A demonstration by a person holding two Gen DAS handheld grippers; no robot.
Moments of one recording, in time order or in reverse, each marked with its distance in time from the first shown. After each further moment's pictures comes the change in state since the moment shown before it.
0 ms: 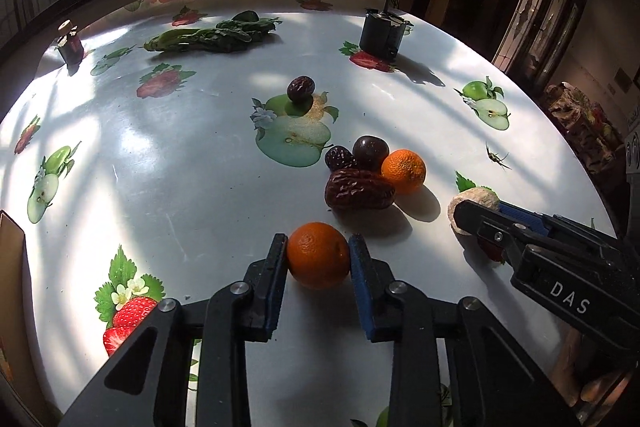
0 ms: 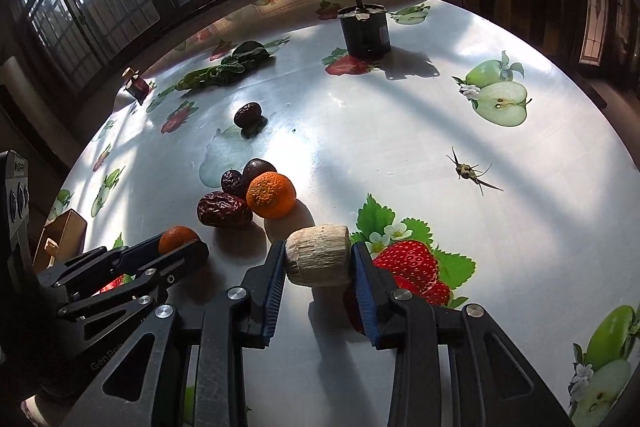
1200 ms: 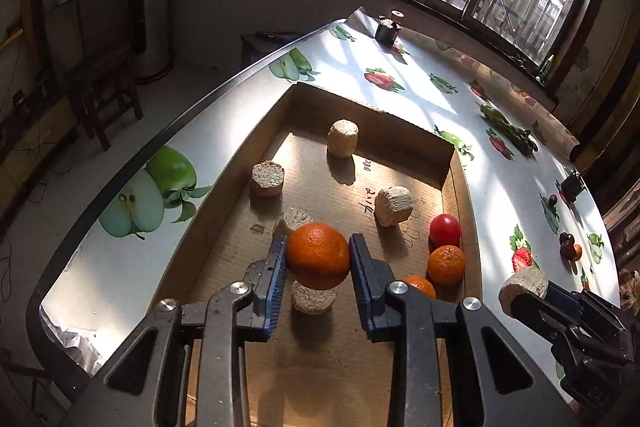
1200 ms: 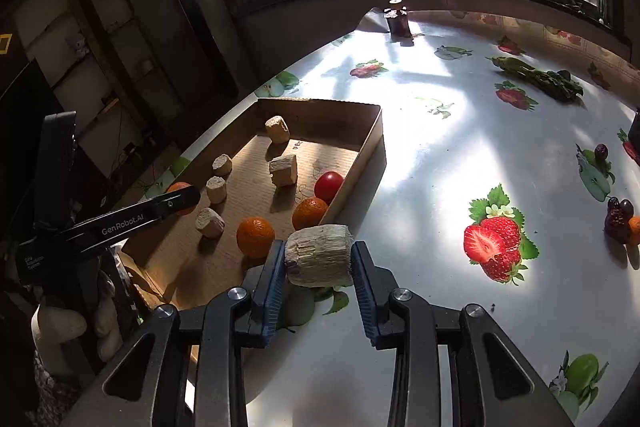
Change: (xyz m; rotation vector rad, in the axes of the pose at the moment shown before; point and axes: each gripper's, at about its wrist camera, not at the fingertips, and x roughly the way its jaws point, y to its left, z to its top) left arm -0.206 0.288 -0.157 -0.581 -0.164 0.338; right arm -0.029 0.321 -0.100 -0.530 0.090 0.431
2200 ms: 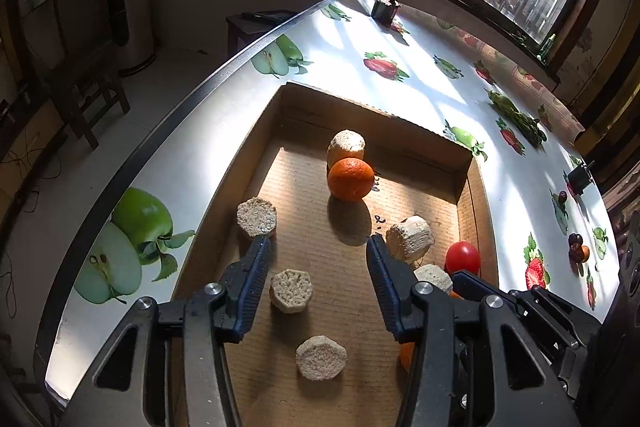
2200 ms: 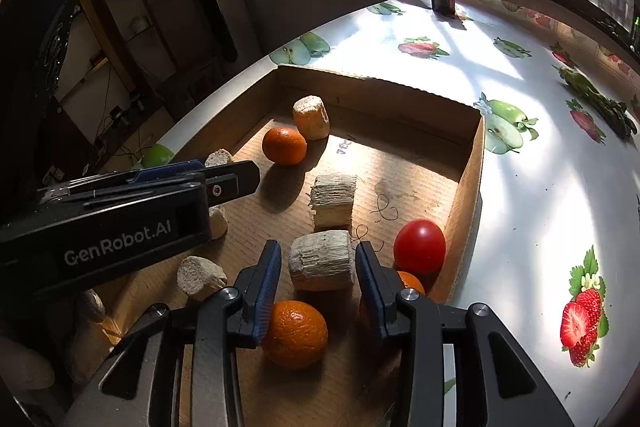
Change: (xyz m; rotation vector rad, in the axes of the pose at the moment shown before) left arm 0.034 0.005 0.037 0.023 0.096 -0.015; right arm 0.091 0.031 0.032 -0.041 0.094 -0.043
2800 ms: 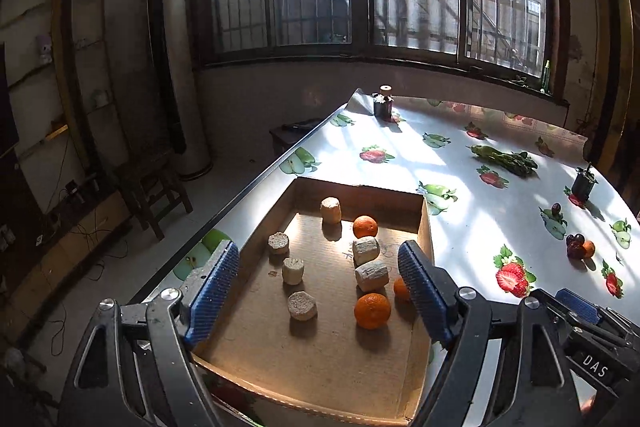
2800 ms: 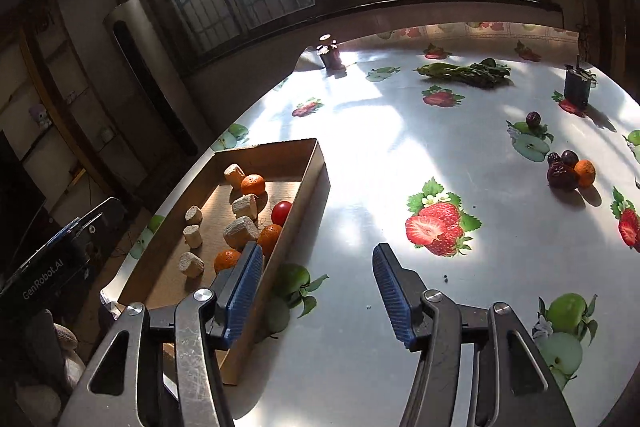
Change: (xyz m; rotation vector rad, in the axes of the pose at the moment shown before) left arm -0.129 -0.091 -0.078 0.149 -0.414 0.238; right arm -0.146 -0.078 -0.089 0.334 -0.260 -0.110
